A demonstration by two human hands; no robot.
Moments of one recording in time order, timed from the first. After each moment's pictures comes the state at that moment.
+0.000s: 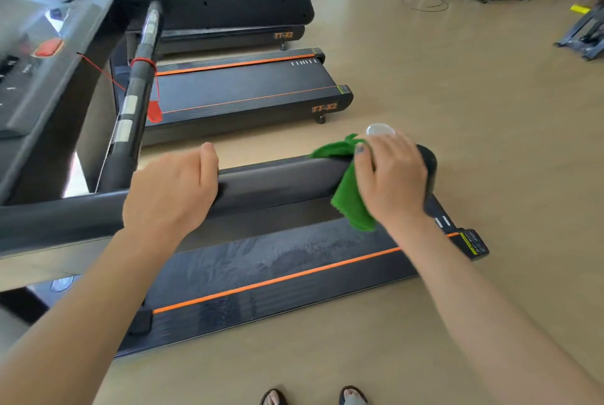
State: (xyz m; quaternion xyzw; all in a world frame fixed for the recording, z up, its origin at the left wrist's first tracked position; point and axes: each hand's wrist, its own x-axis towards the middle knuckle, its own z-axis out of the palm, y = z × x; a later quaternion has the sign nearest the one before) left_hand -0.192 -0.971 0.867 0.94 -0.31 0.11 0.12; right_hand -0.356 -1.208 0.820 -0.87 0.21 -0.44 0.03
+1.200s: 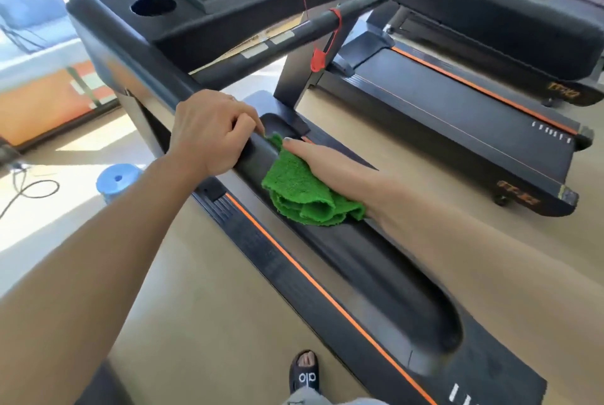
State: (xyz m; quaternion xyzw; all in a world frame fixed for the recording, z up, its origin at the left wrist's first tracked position) left_hand -0.229 -1.026 0.841 0.96 -0.01 0.21 0.16; right_hand -0.226 -1.251 0.850 -0.75 -0.15 0.38 0.52
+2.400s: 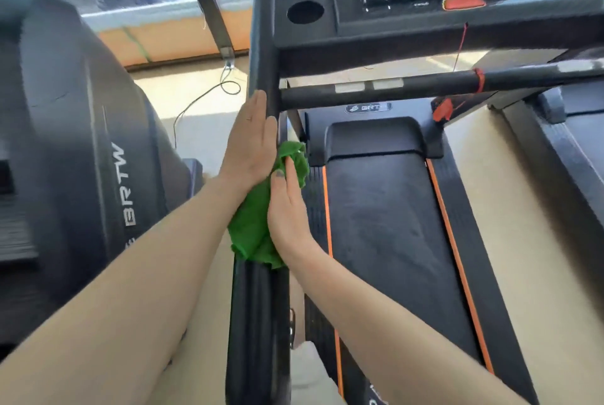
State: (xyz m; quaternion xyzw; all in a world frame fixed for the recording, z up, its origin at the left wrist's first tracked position) left_hand -0.210 -1.086 0.864 0.83 0.45 0.20 0.26; right_hand -0.191 -1.215 0.856 -0.62 -0.19 0.50 0.58
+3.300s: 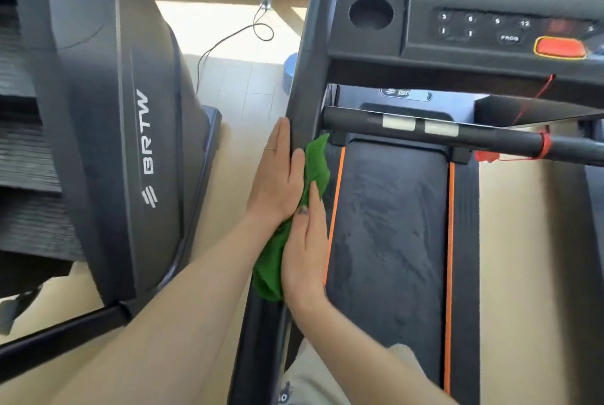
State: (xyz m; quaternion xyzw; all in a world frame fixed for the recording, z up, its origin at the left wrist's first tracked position) left_hand -0.214 -1.084 0.861 0.73 0.54 0.19 0.37; right_hand -0.191 -1.204 0.891 -0.70 -0.20 0.44 0.53
